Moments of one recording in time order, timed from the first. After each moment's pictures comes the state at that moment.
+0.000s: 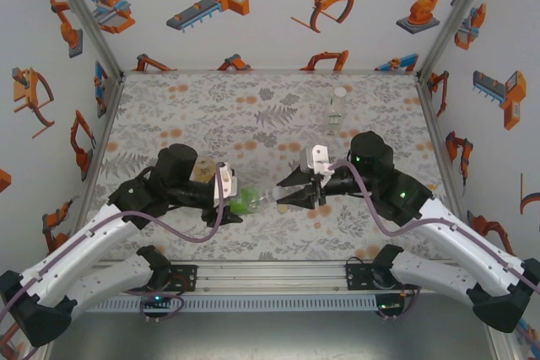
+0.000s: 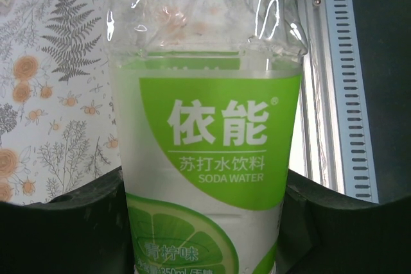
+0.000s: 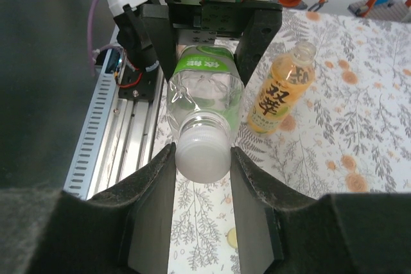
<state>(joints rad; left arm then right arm) -0.78 0.86 0.85 -0.63 0.68 0.55 0.83 0.90 0.95 -0.27 -0.79 -0.30</state>
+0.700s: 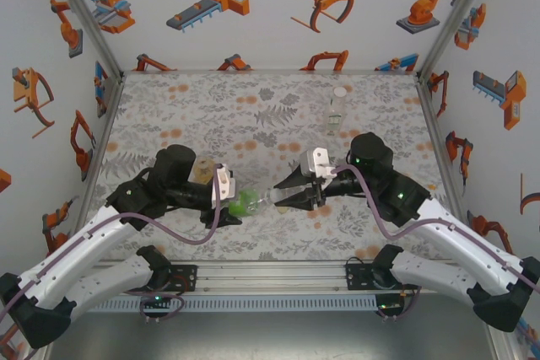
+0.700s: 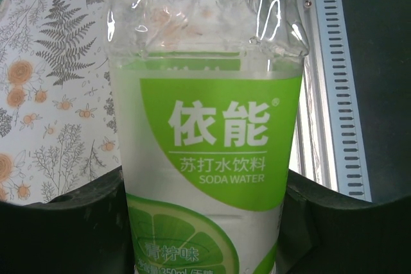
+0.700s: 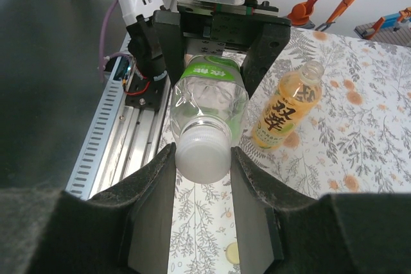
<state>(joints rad) -0.78 0.85 0.85 -0.65 0.70 0.55 0.85 0.90 0.94 -0.22 -0.83 -0.30</state>
